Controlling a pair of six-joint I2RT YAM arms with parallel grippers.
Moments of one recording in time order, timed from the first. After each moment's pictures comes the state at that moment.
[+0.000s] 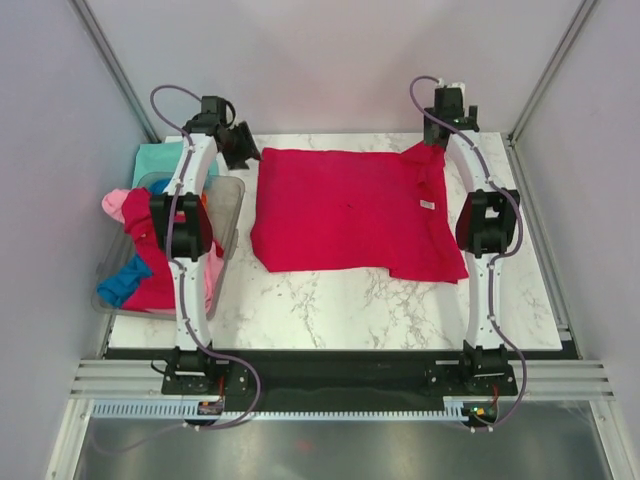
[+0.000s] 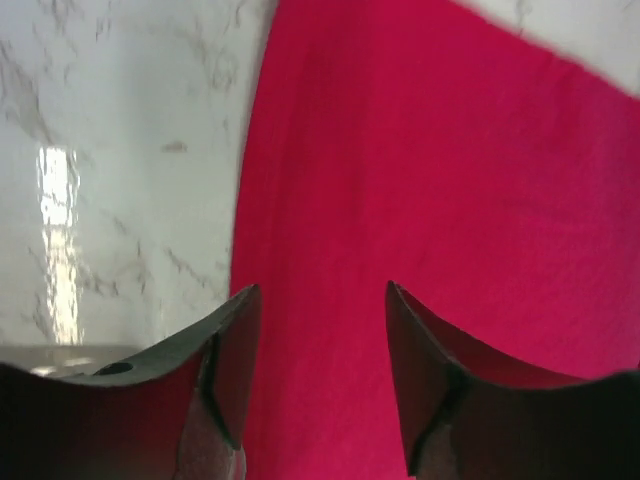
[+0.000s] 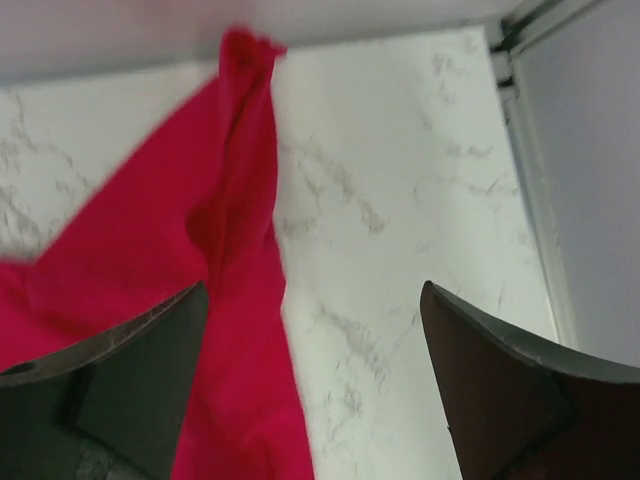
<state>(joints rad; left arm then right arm) -0.04 2.40 2.35 -0.82 0.26 -0.39 0.06 2.50 2.45 -0.60 0.45 0.00</state>
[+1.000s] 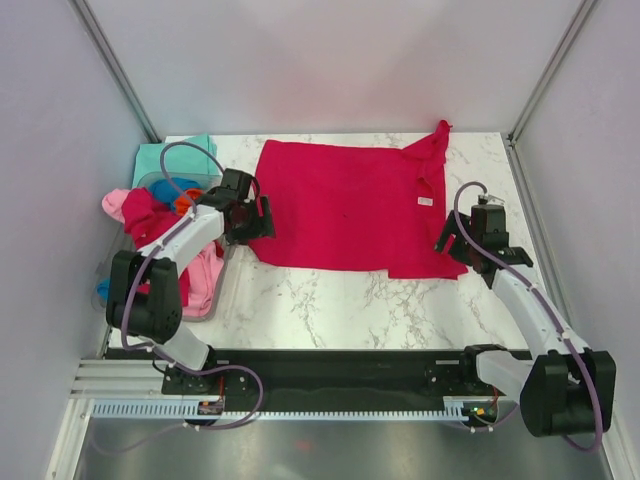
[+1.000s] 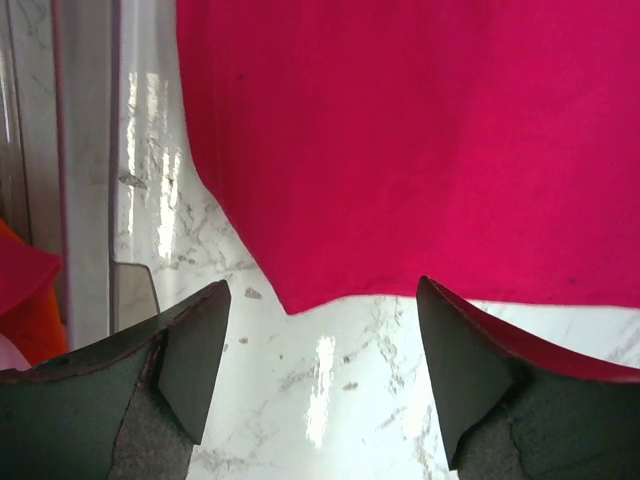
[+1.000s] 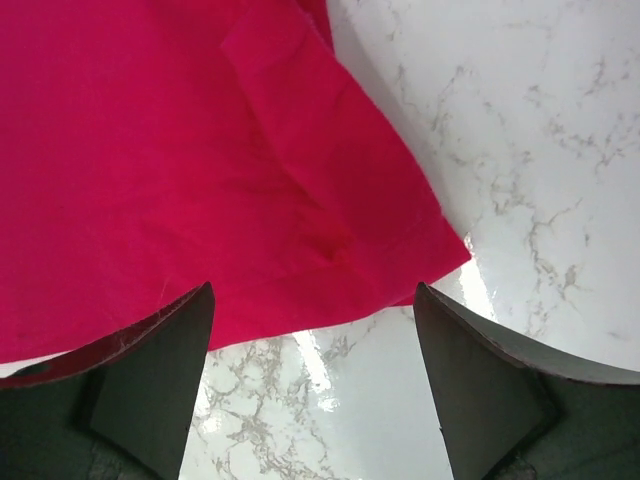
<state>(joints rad) -0.25 1.59 1.14 -0.61 0.02 -0.41 0.04 1.11 0.74 -0.44 0.08 0.44</state>
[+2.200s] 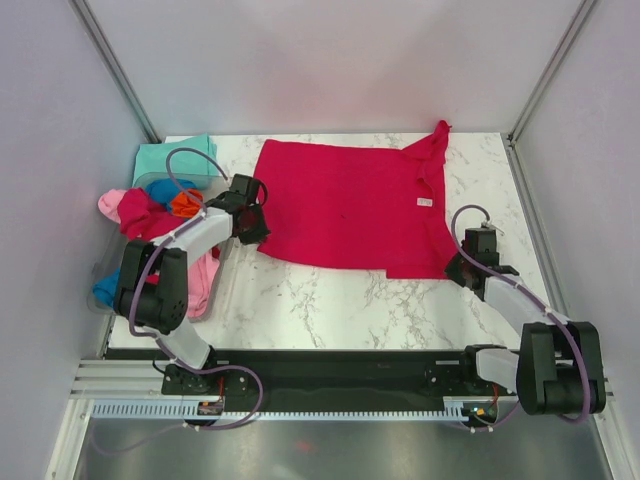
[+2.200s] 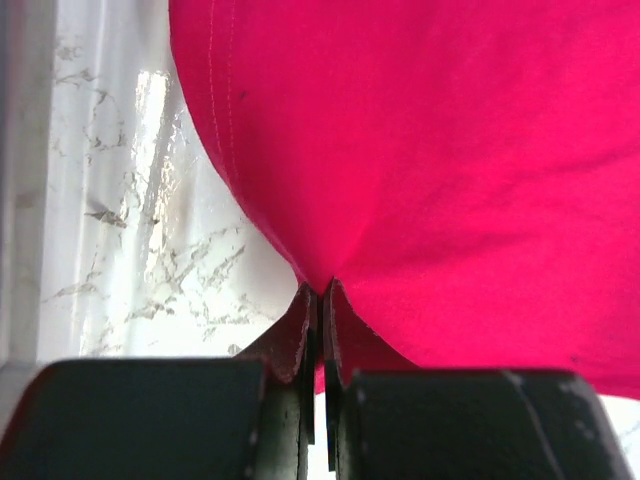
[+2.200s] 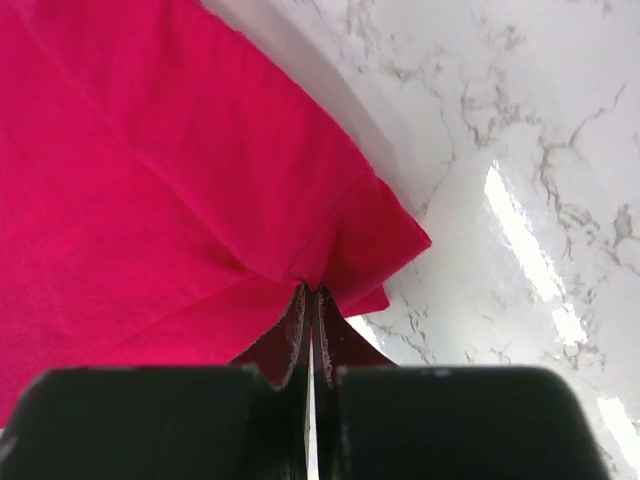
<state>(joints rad) -0.28 1.69 1.07 -0.45 -0.07 -0.52 0.01 1.17 0.48 -0.19 0.09 0.62</state>
